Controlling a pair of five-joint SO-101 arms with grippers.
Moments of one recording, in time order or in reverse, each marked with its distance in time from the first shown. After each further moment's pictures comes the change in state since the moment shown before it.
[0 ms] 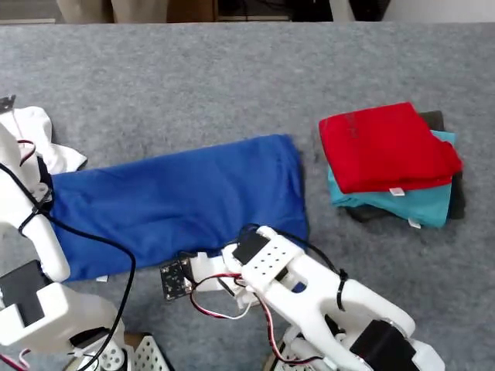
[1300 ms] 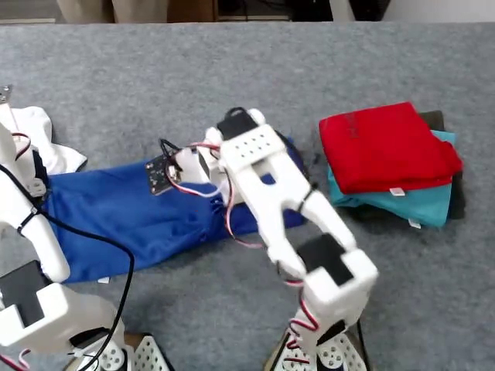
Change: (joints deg) left arm 0.0 0.0 -4.0 0.1 -2.9; right arm 15.6 39.9 -68.5 26.9 20.5
